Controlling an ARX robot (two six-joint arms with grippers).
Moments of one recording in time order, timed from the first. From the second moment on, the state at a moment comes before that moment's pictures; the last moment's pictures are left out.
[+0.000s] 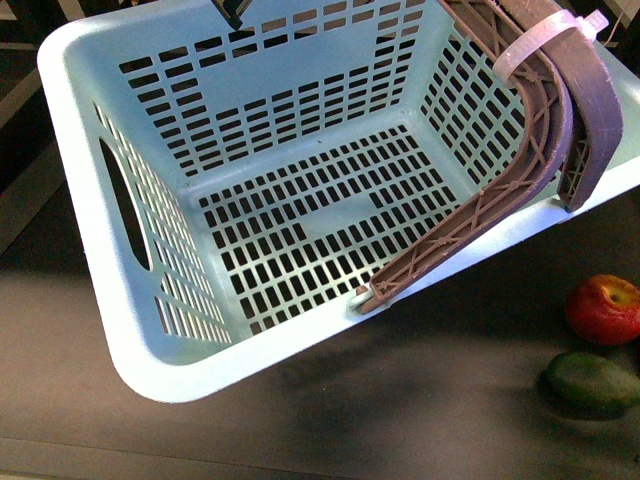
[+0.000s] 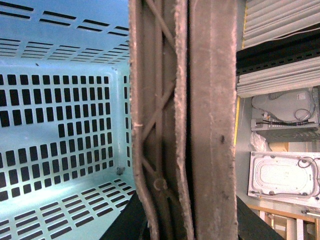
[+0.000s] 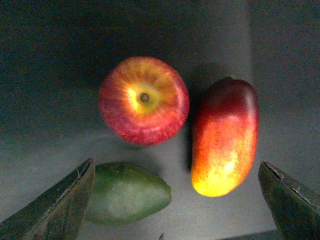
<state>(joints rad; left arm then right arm) -0.63 1.77 1.26 0.01 -0.05 -1.04 -0.15 2.06 0.68 0.42 0.16 -0.04</state>
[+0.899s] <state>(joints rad) -0.63 1.77 1.26 0.01 -0.05 -1.04 -0.13 2.44 1.08 0.27 0.16 -0.01</state>
